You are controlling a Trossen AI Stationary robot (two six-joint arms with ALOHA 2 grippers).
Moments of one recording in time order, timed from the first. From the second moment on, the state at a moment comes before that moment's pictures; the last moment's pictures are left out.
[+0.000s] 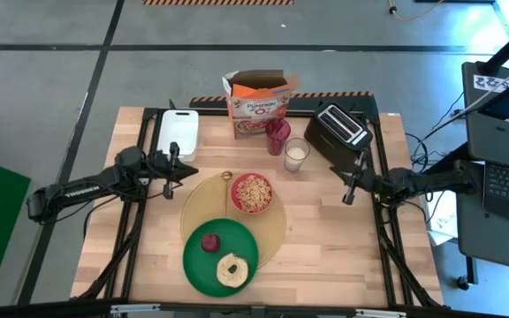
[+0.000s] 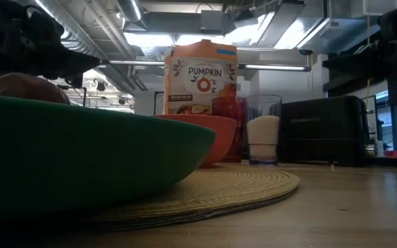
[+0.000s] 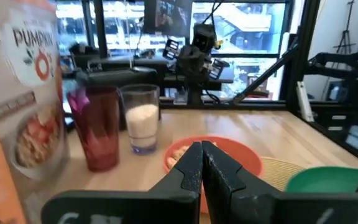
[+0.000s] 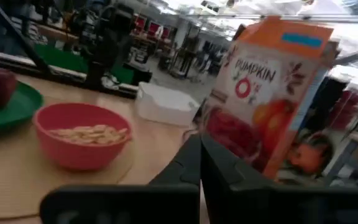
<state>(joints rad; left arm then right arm) 0.43 0.21 0.01 0.23 0.39 -0.02 0.19 0.00 0.01 0.09 0.48 -0.40</state>
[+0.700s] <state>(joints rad) 0.15 0.26 0.01 0.03 0.12 -0.24 0.19 0.37 0.01 0.07 0.45 -0.11</state>
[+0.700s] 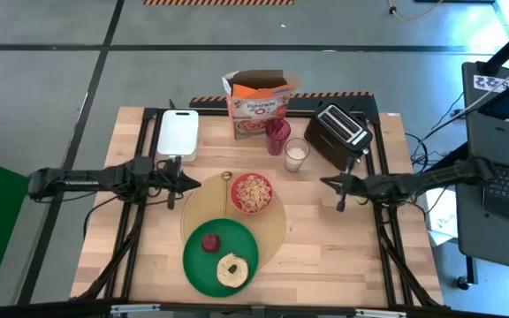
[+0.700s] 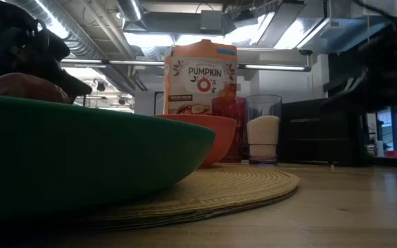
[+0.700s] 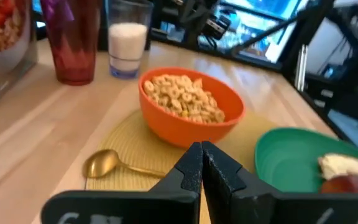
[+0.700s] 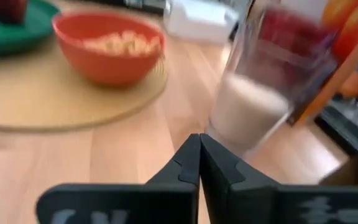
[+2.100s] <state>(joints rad) 0.12 0.31 0.01 0.03 0.09 -0.12 0.19 0.02 0.06 -0.08 0.44 -0.40</state>
